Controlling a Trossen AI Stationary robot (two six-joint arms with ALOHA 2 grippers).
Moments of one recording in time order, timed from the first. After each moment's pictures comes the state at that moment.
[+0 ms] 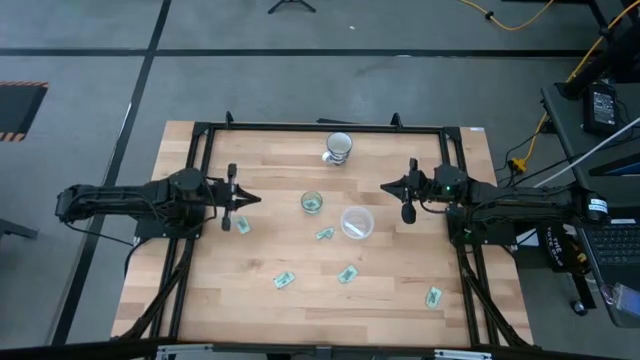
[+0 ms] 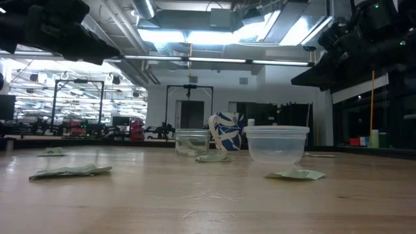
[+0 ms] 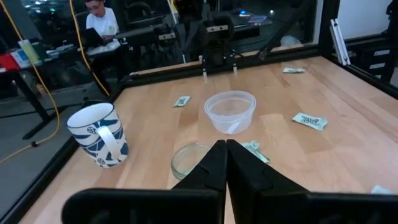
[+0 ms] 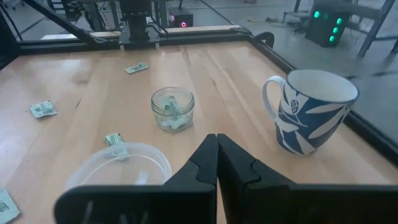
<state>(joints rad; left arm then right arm) 0.14 0.37 0.20 0.00 0.09 0.17 -0.26 0.74 0.21 0.27 -0.06 0.00</state>
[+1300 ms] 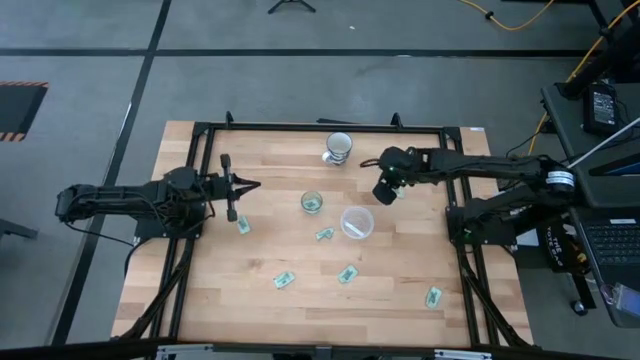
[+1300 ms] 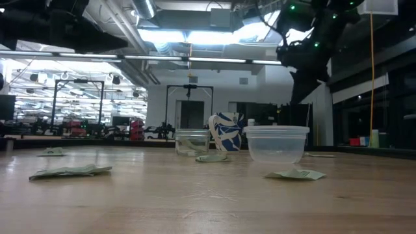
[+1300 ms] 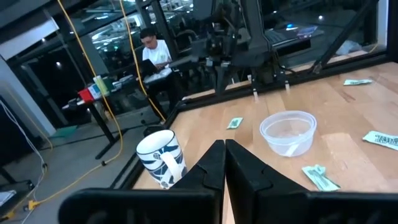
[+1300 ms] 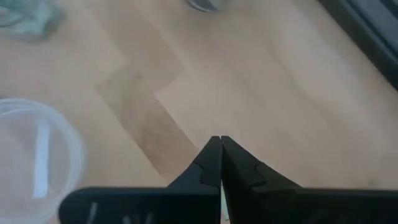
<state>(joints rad) 0.14 0.38 0.20 0.13 -0.10 0.30 -0.26 1.30 0.91 -0.74 0.27 0.35</state>
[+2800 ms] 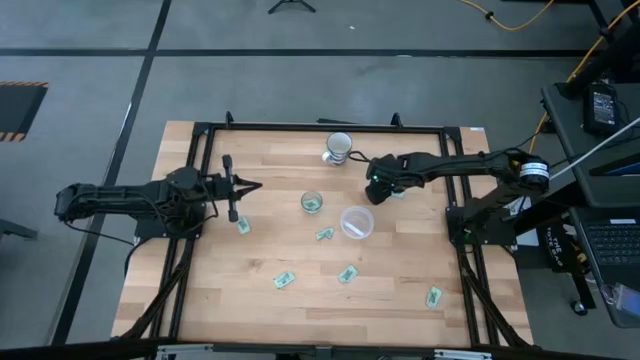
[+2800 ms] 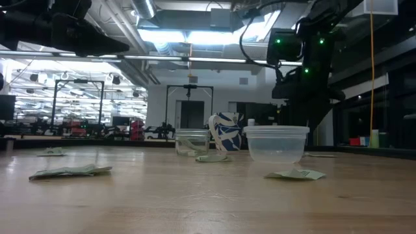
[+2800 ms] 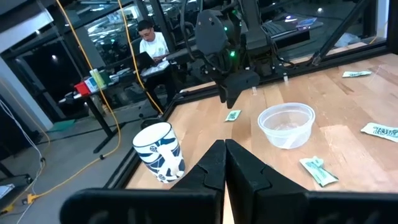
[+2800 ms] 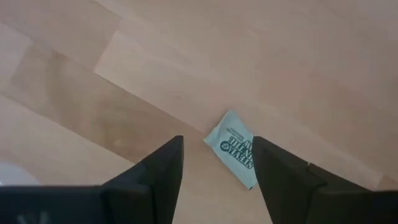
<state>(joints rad) 0.14 0.41 0.20 0.13 -0.10 0.30 -0.26 1.52 0.91 -0.80 0.27 0.78</state>
